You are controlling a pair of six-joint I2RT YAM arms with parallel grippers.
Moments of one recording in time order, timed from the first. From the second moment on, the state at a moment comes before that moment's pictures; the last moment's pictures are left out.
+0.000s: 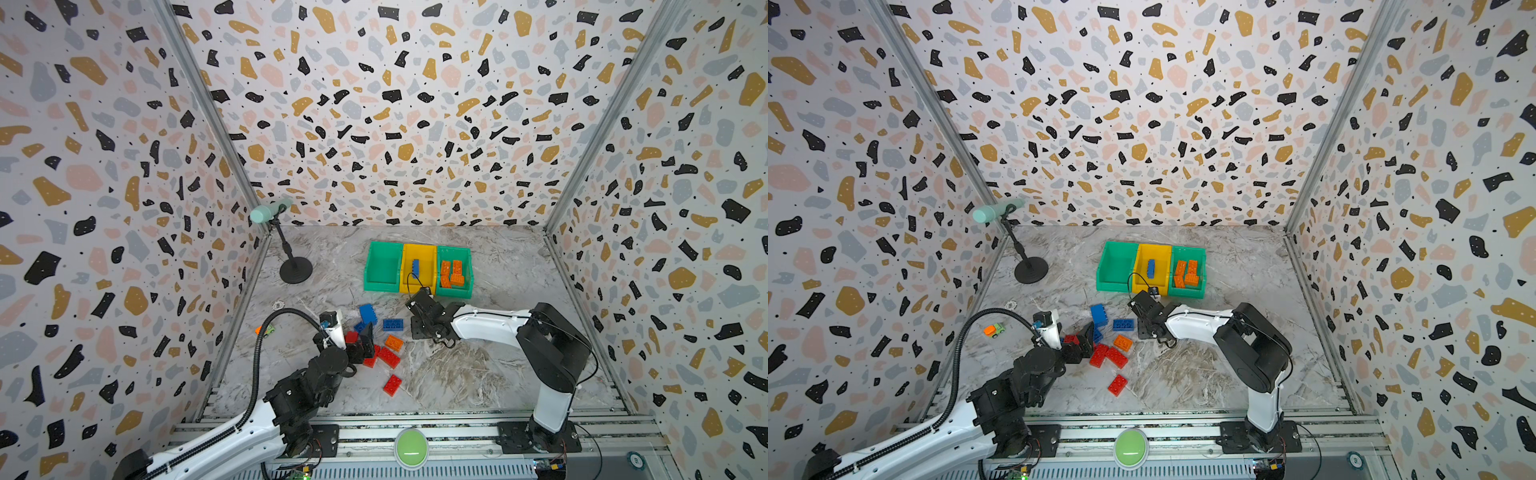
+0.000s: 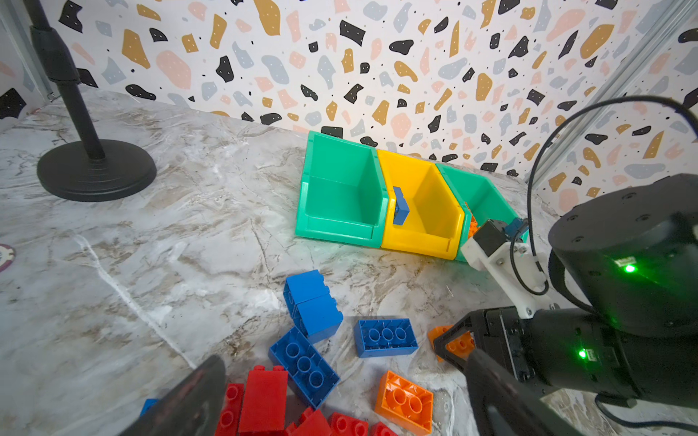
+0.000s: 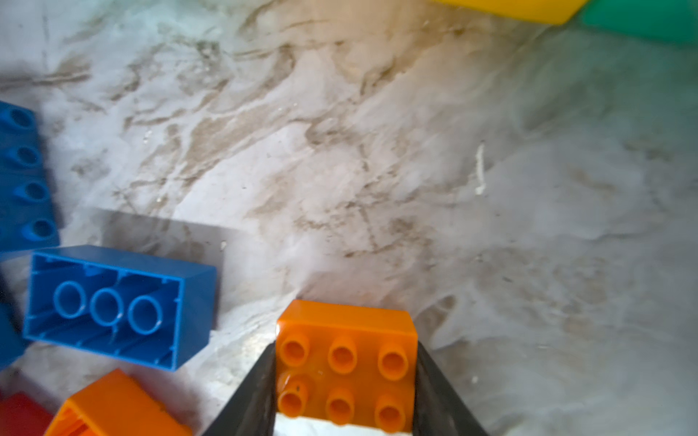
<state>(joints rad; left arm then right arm) -0.93 0.60 0.29 -0.05 -0.63 -0.53 0.86 1.82 1.10 -0.39 0.19 0.66</state>
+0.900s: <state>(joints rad) -0.93 1.05 0.51 0.20 -0.40 -0.48 0.41 1.97 1.47 -0.39 0.13 0.38</state>
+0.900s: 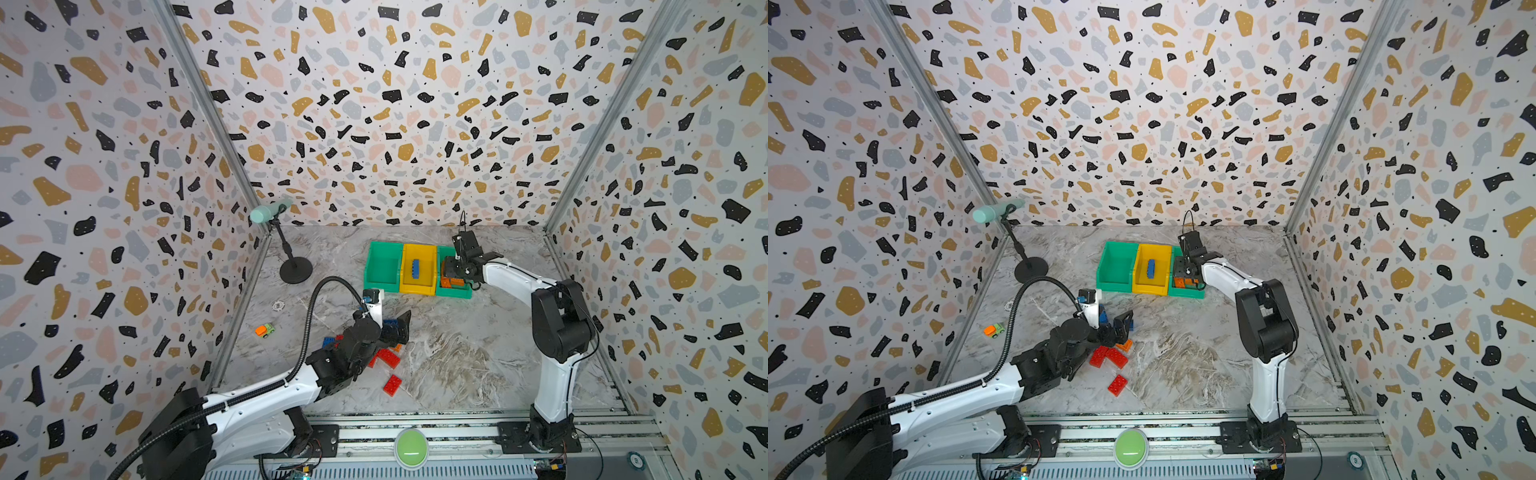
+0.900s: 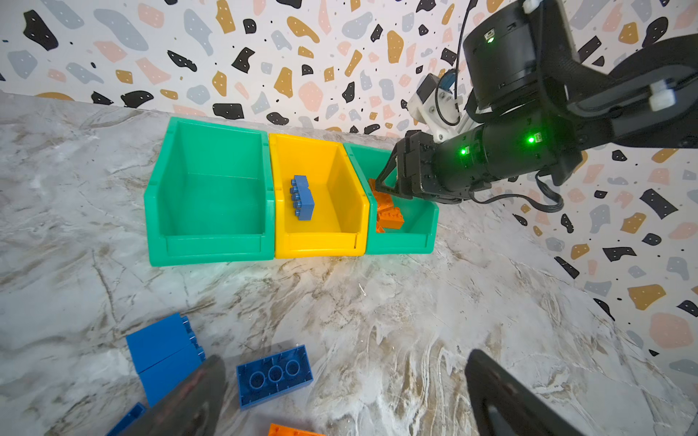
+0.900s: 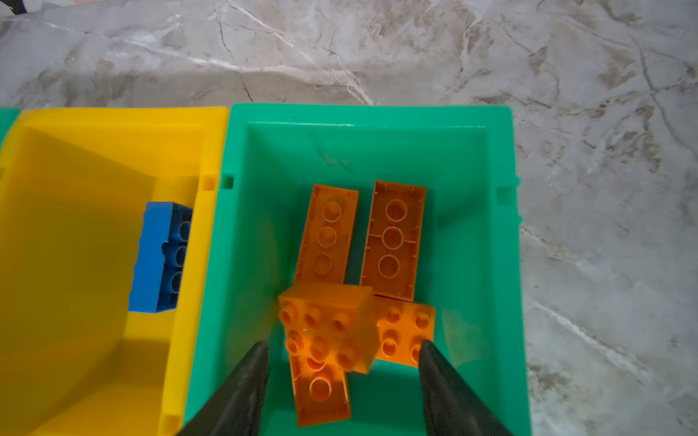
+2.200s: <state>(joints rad) -0.93 0.35 0.18 -0.16 -0.54 -0.72 1.02 1.82 1.12 -0.34 0.05 0.60</state>
